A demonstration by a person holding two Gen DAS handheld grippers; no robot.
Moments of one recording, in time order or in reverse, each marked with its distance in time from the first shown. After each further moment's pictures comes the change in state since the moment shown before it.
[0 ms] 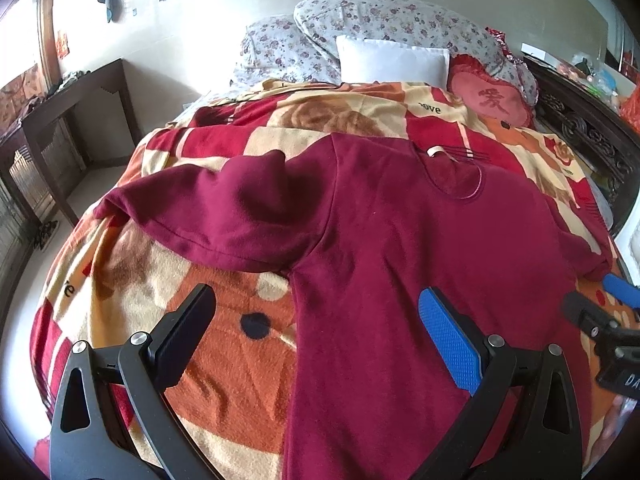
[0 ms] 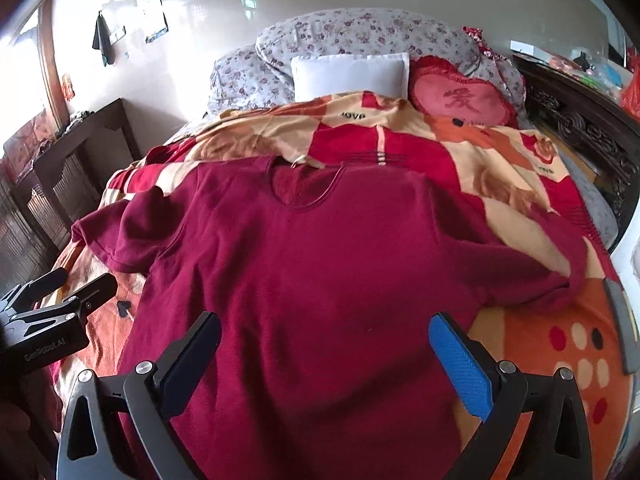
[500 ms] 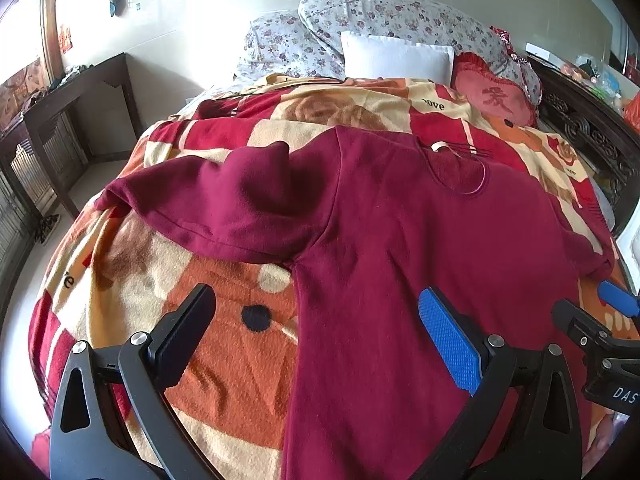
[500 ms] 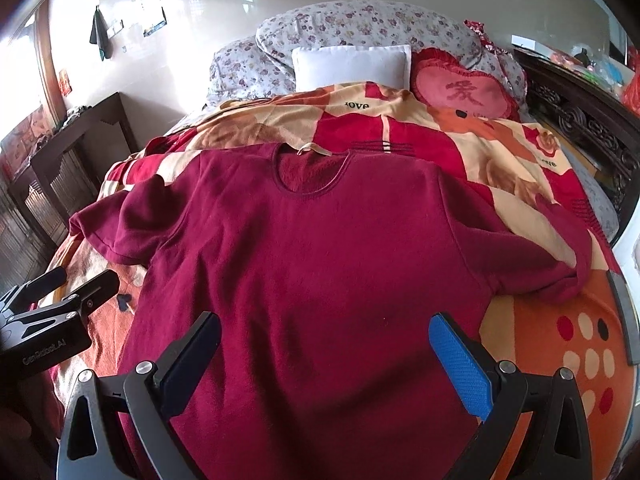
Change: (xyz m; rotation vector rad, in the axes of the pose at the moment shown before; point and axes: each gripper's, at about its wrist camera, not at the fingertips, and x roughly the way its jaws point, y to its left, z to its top) left arm 0.001 0.001 -0.002 -0.013 0.014 0.001; right arm 0.005 0.008 -0.004 0.003 0.024 -0.009
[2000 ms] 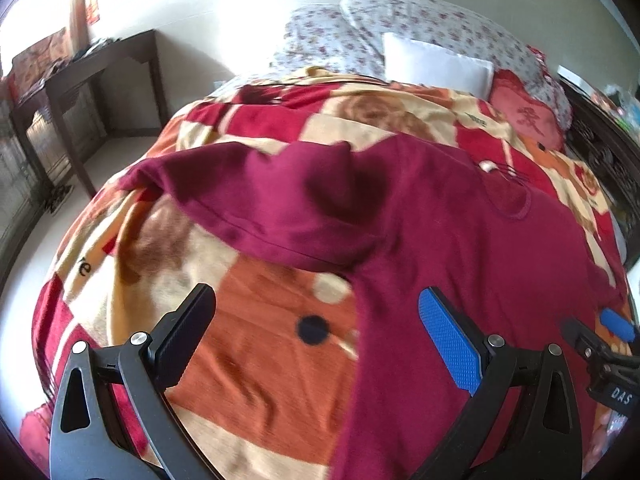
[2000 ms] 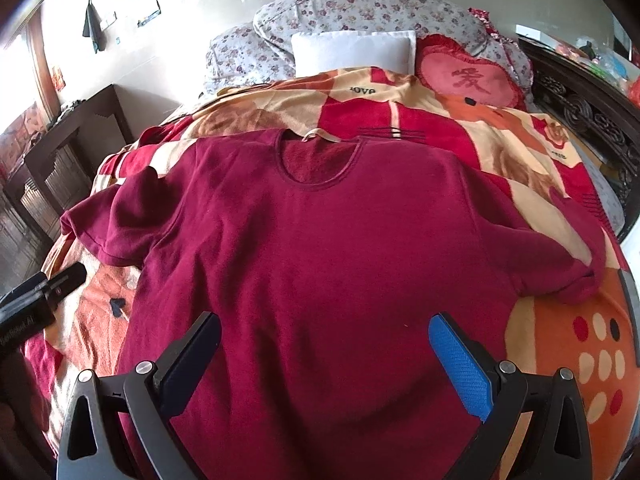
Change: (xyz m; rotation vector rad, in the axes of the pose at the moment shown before) left arm 0.015 0.058 0.011 -0.126 0.023 0.043; right arm 0.029 0.015 0.010 0.000 0.048 -0.002
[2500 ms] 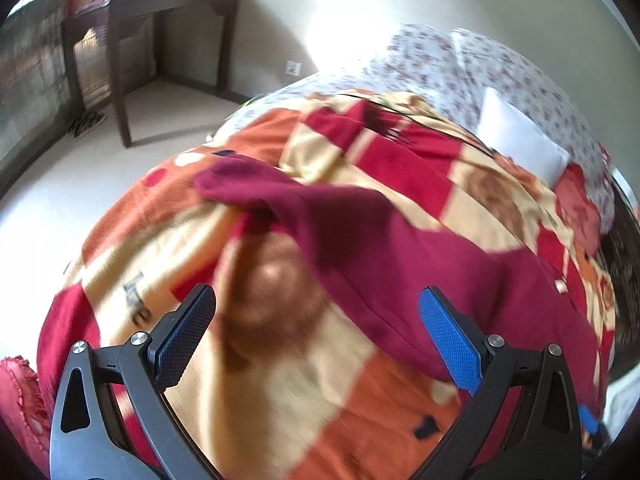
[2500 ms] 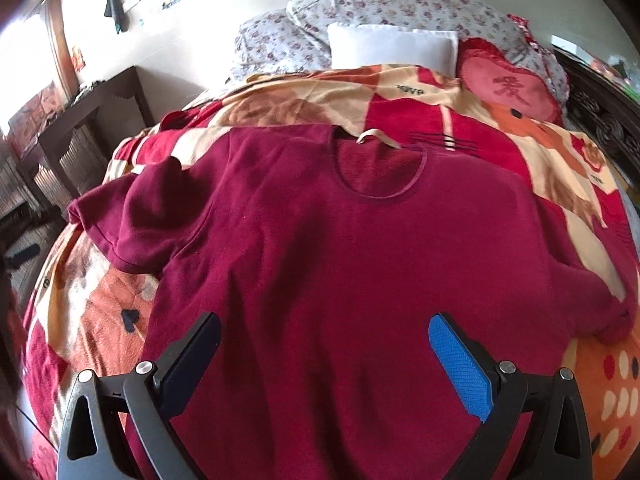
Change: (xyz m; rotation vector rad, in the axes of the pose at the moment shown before) left arm 0.043 0.152 0.063 -0.327 0.018 0.039; right arm 0.040 0.042 0.023 -0.077 0.034 0.051
